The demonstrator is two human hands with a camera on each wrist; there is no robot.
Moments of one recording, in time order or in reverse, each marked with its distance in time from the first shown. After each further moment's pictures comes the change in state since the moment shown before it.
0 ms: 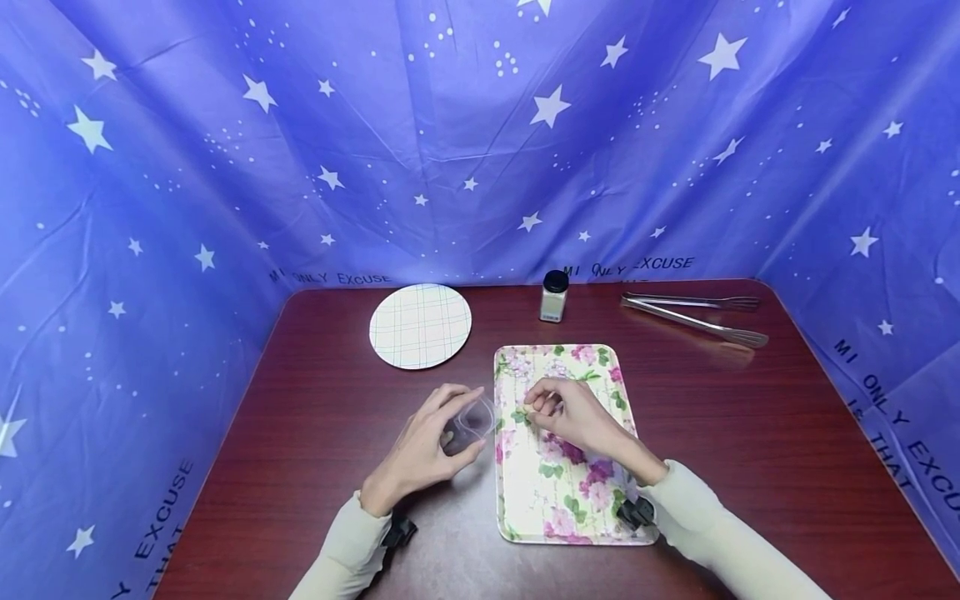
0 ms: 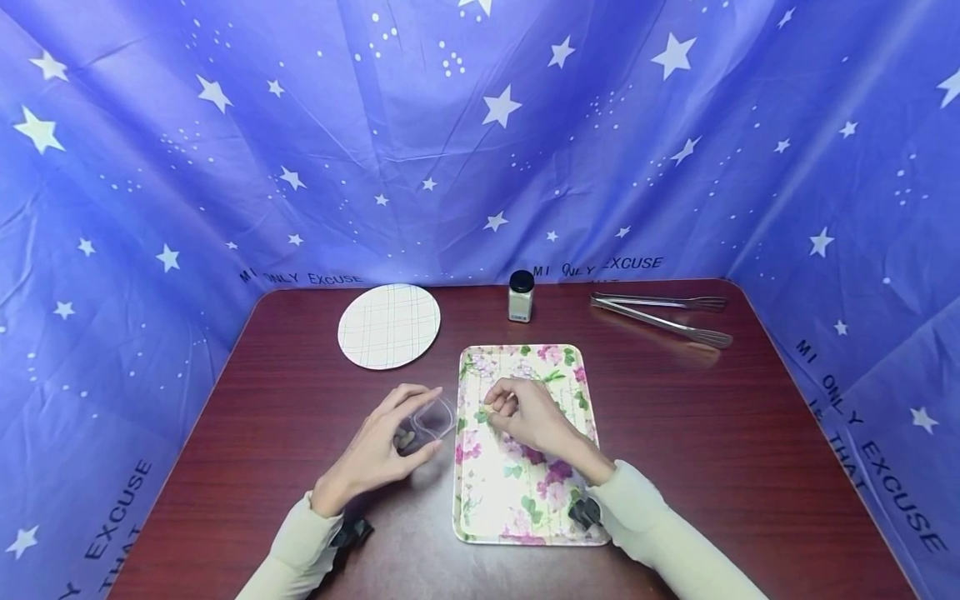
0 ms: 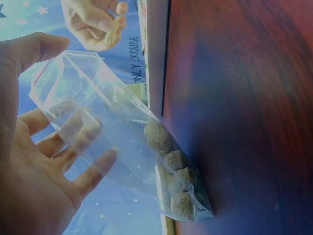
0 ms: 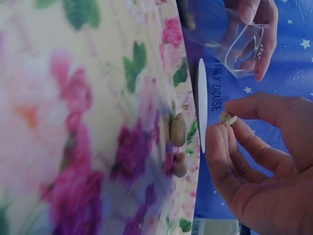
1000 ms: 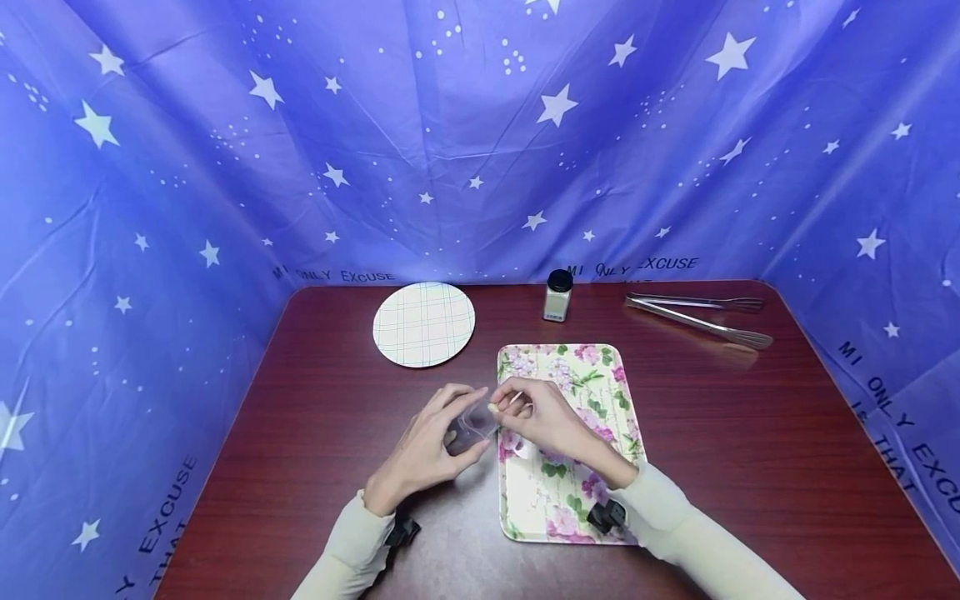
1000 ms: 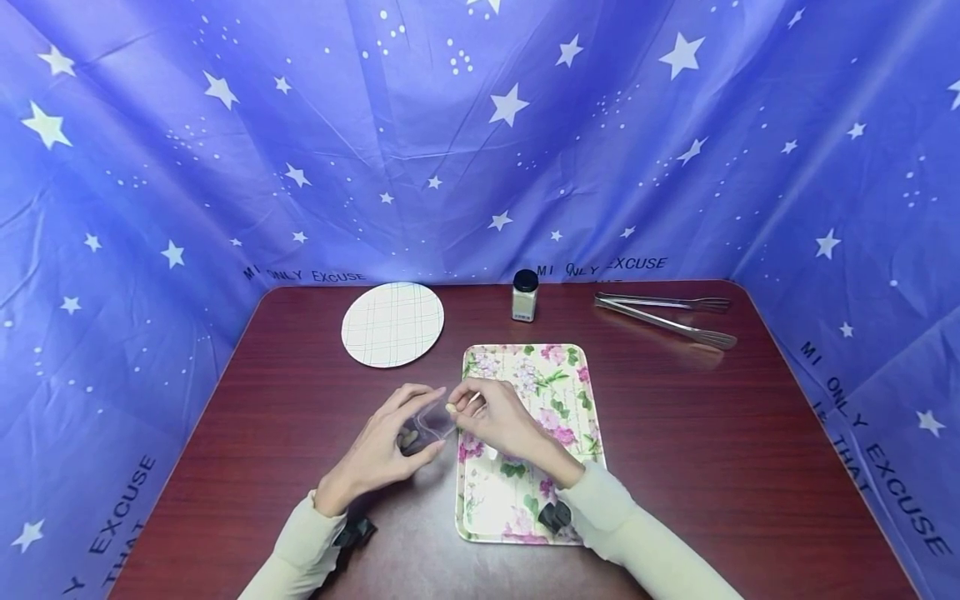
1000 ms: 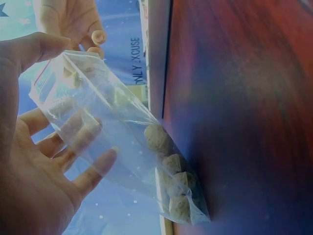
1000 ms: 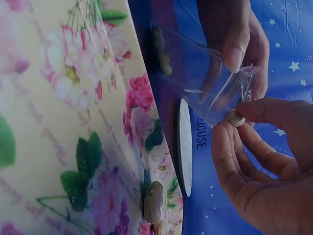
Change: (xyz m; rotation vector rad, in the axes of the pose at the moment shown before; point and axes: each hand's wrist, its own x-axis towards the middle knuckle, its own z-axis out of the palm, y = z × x) left_hand -0.002 0.000 0.001 0.001 0.004 0.010; right_hand 0.015 -0.037 0.029 0.132 -0.037 -0.026
